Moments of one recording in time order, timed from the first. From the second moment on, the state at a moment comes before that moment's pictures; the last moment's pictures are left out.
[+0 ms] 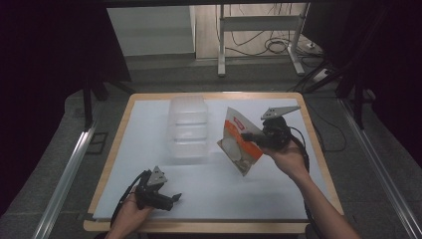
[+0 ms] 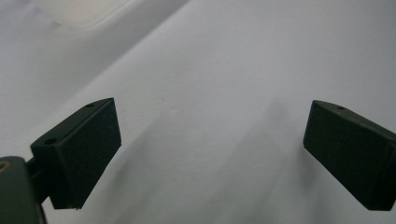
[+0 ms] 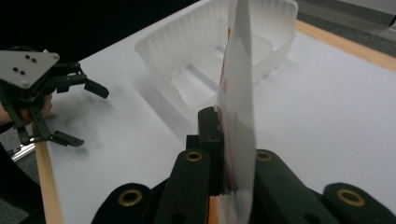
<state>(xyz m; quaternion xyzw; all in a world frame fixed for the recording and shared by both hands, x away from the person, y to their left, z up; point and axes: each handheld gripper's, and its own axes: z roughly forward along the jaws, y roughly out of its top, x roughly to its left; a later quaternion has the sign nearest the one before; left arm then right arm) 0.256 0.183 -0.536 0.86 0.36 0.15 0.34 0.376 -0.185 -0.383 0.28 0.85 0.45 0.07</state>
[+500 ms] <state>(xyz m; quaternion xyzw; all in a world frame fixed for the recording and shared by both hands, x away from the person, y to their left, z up) 0.256 0.186 -0.535 0.85 0.36 0.16 0.35 0.401 -0.154 -0.352 0.26 0.85 0.44 0.10</state>
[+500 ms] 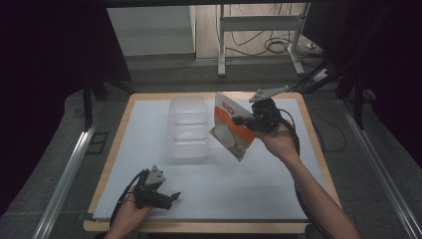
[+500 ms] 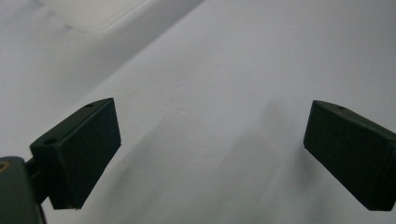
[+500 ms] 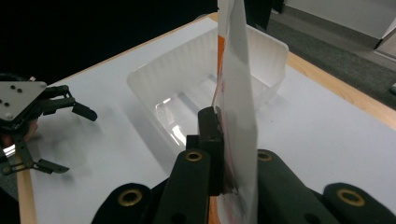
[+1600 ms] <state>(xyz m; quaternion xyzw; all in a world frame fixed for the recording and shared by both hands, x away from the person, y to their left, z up) 0.256 0.189 -0.533 0.84 0.37 0.16 0.36 0.469 -0.076 -0.336 0.23 0.87 0.43 0.12</state>
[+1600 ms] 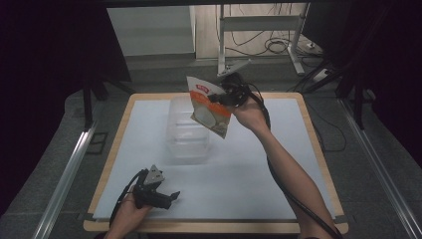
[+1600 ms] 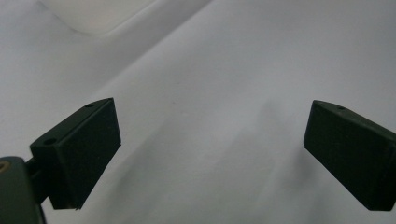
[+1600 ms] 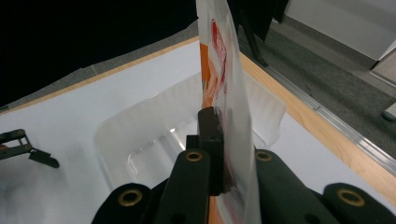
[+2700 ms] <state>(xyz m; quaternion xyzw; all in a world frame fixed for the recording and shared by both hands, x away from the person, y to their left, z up) 0.256 0.192 -0.532 0.84 0.36 0.15 0.37 0.521 0.000 -0.359 0.18 0.88 0.42 0.10</state>
